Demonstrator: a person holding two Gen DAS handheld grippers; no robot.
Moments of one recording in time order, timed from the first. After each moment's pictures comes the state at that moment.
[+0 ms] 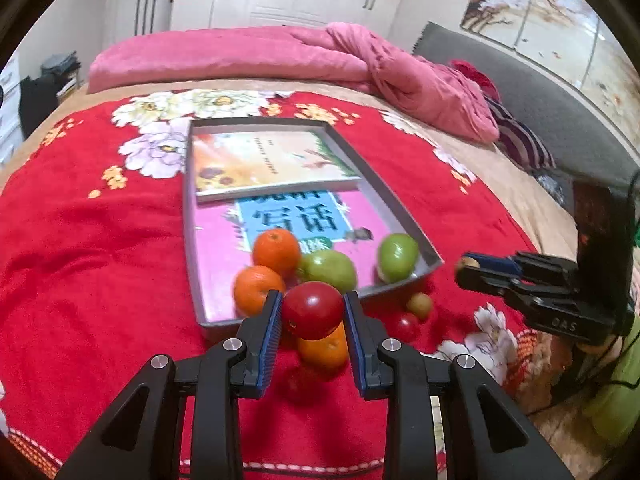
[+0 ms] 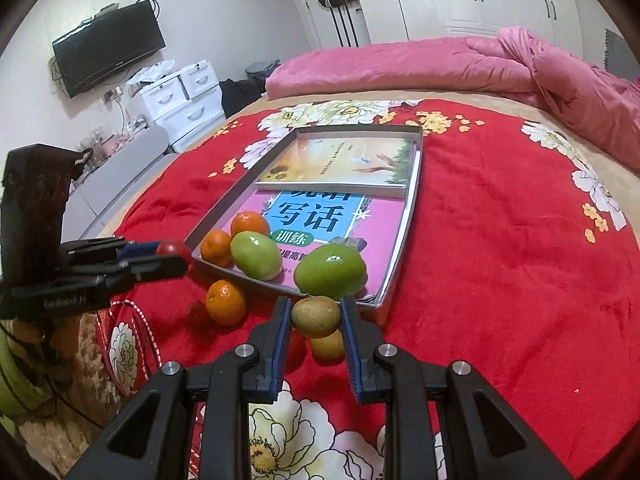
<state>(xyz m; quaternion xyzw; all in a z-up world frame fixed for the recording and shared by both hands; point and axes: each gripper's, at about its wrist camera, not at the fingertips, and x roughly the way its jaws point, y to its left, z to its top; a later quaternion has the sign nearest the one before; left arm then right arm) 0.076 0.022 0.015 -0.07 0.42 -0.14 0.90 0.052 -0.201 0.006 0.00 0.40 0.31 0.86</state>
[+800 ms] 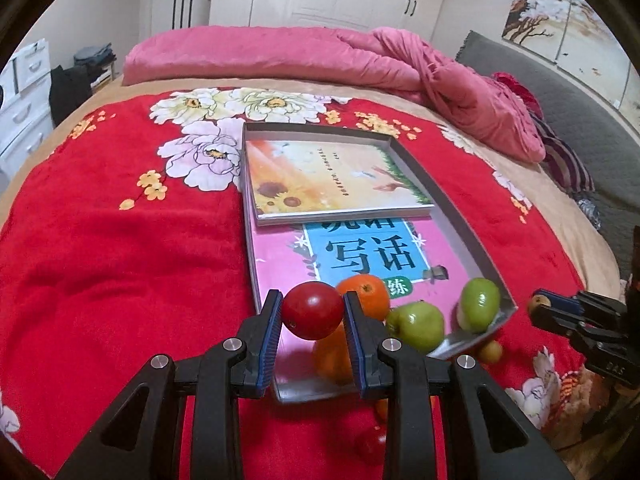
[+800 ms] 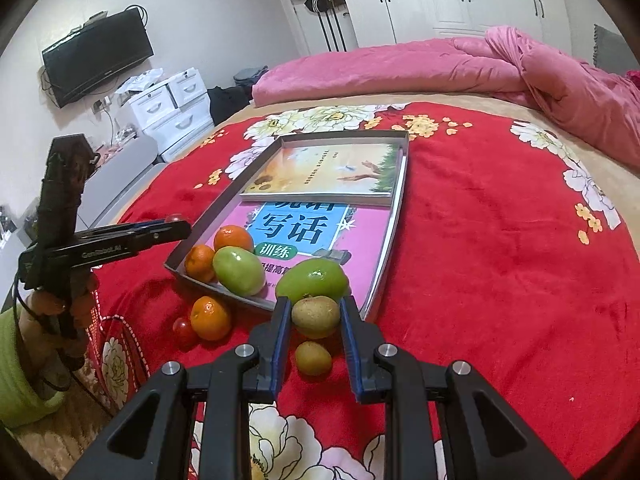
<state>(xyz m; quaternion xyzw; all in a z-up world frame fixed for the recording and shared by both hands) 0.124 0.050 -0.004 -0.07 0.42 -0.07 0.90 0.064 -0.202 0.004 0.01 0.40 0.29 0.87</state>
